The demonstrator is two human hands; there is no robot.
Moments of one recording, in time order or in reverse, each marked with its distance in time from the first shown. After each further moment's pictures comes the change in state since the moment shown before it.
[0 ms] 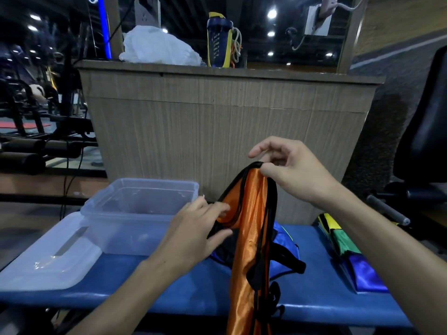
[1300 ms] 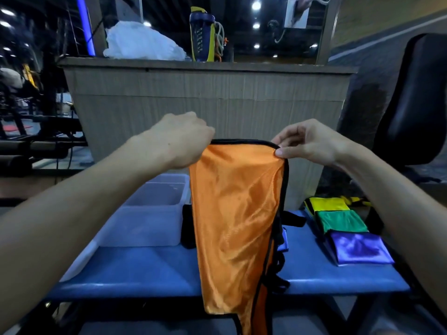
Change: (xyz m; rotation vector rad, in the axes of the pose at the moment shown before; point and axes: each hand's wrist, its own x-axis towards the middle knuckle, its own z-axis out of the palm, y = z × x) left_hand 0.131 0.014 -0.097 0.715 -0.441 0.091; right_hand -0.002 0.024 -0.083 -0.107 -0.143 0.228
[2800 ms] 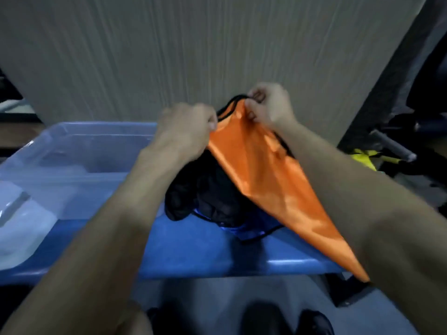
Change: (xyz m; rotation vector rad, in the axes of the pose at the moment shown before) left_hand 0.075 0.051 0.186 -0.630 -0.053 -0.317; right_hand 0.170 0.164 0.135 -0.037 0.364 0.131
